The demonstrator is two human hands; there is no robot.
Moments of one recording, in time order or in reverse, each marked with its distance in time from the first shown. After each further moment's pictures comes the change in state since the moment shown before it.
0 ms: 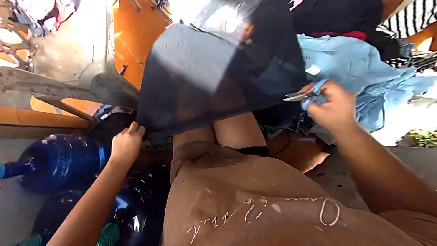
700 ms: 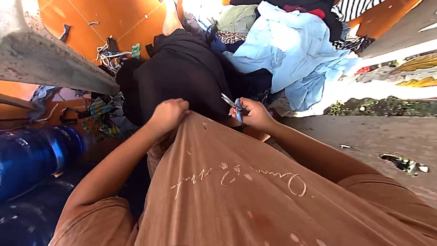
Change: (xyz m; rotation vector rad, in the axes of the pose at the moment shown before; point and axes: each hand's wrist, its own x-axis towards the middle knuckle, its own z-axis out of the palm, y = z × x) left_hand 0.088 0.117 0.061 -0.595 -0.166 0.707; right_hand -0.040 -0.034 0.070 0.348 -0.519 0.310
